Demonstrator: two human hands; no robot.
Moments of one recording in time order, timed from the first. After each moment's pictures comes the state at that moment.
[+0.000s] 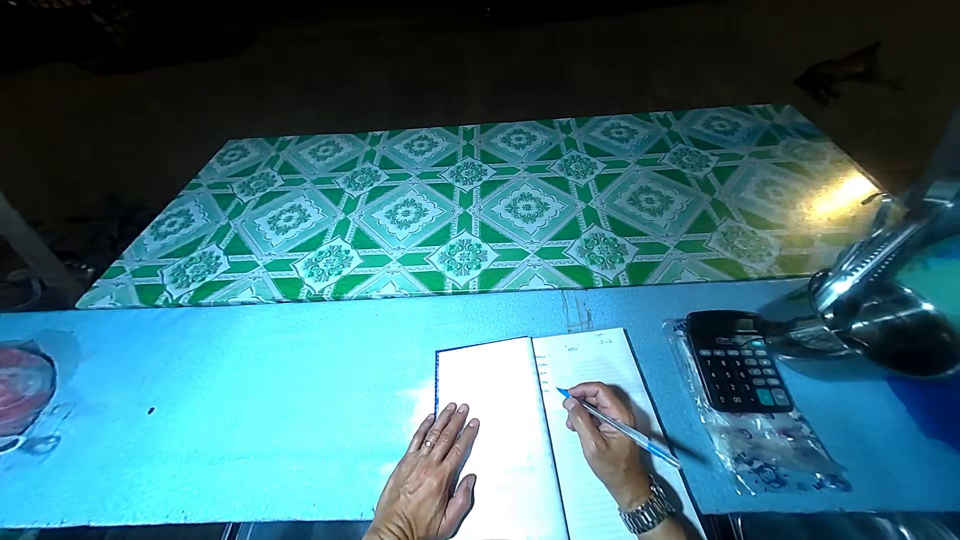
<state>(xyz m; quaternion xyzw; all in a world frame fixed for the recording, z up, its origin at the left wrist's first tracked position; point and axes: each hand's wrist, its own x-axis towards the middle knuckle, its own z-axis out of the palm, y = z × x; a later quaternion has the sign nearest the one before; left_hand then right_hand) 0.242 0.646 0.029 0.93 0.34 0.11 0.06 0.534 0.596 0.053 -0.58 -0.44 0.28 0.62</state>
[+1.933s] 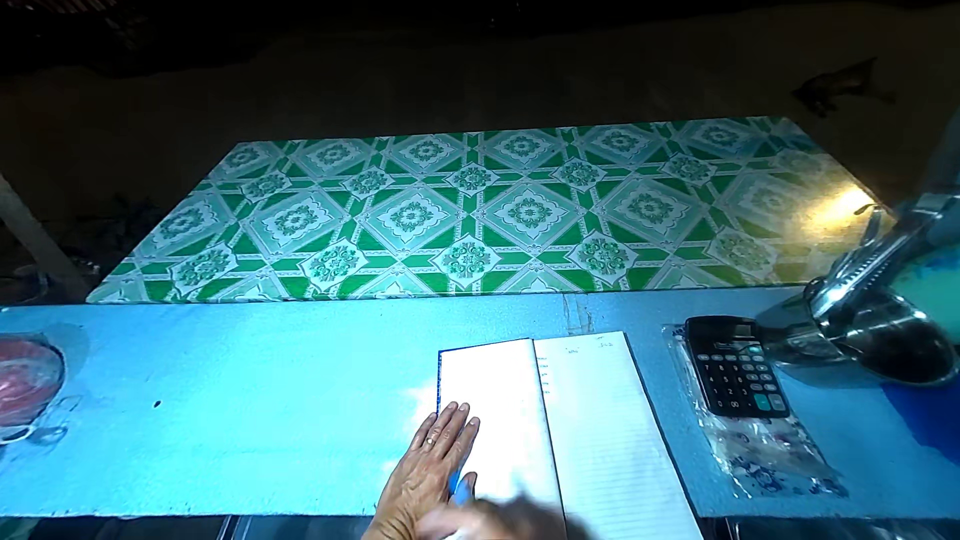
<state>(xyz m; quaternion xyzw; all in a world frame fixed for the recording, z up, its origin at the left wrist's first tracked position) 0.244 0.646 0.035 0.93 0.34 0.11 0.08 0.388 0.547 0.141 -0.47 -0.54 0.37 0.59</state>
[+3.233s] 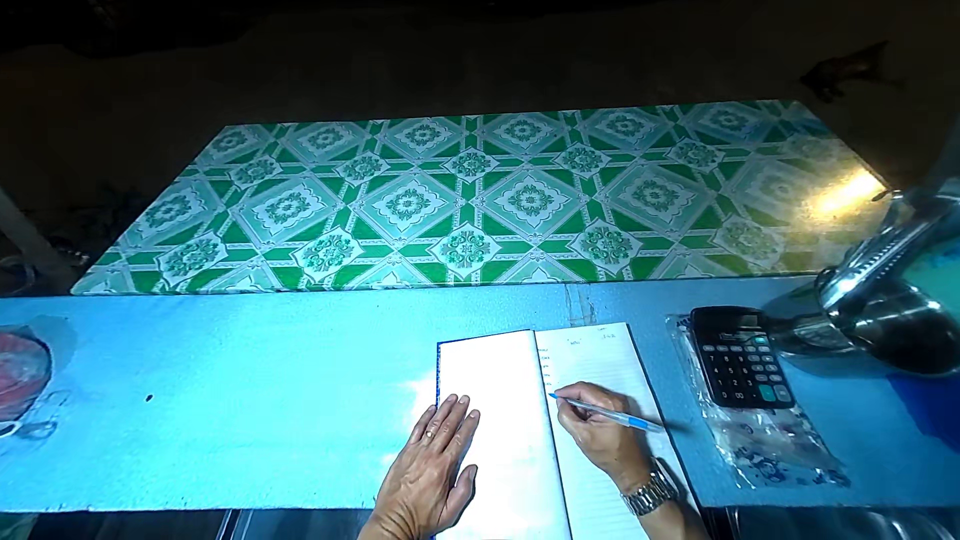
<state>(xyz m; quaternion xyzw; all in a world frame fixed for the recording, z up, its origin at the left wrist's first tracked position) 0.242 0.645 0.029 0.93 0.34 0.11 0.07 0.540 0.598 0.050 -0.67 -0.53 0.21 0.48</state>
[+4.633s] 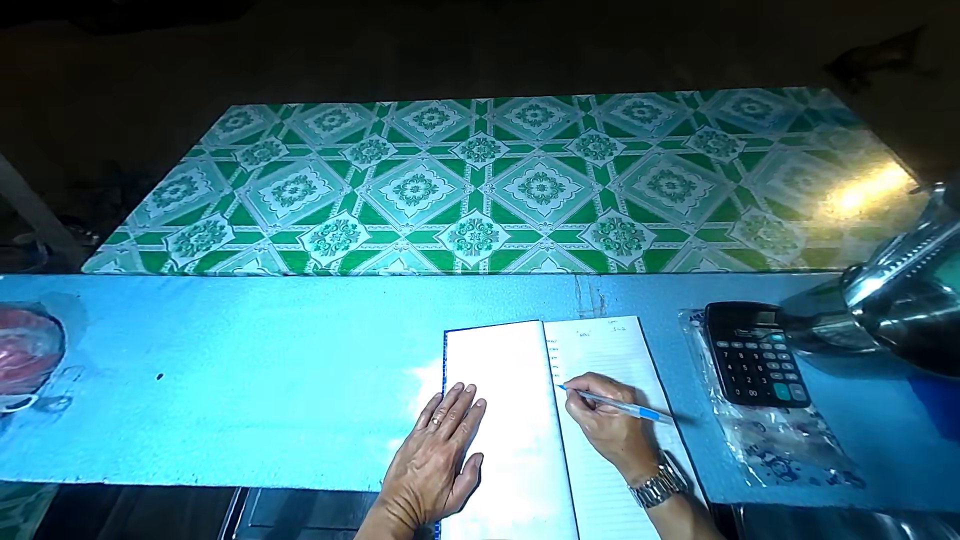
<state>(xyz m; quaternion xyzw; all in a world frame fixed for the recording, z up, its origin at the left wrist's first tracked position) 0.243 0.646 0.031 0.93 0.34 0.12 0.07 0.541 0.602 0.046 -0.66 -0.54 0.21 0.48</state>
